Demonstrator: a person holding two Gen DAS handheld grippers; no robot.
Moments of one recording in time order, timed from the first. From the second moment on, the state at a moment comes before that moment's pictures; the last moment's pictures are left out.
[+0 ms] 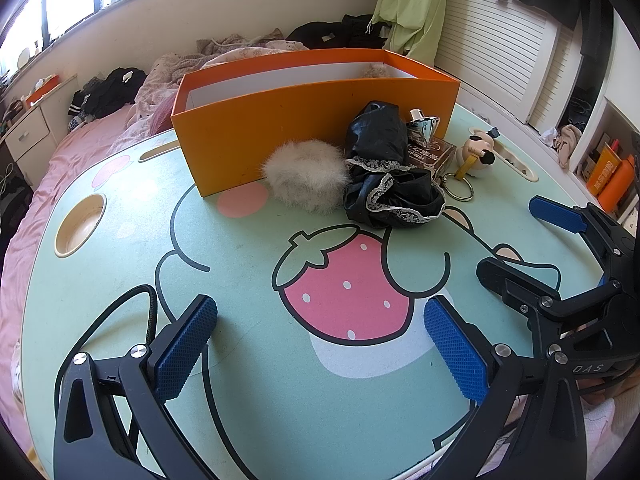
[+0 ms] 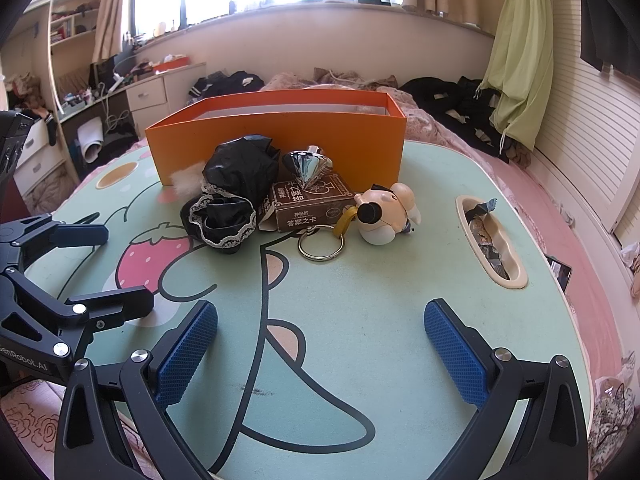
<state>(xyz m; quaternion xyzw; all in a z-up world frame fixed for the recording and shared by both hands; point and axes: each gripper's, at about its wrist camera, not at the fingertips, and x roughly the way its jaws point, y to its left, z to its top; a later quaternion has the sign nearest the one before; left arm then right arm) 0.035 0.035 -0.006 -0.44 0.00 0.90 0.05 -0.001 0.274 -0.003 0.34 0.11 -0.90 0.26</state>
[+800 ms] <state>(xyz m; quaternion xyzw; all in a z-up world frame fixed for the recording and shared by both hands) 0.035 0.035 -0.006 -0.44 0.00 0.90 0.05 -0.016 0.280 0.019 0.36 0.05 -0.89 0.29</state>
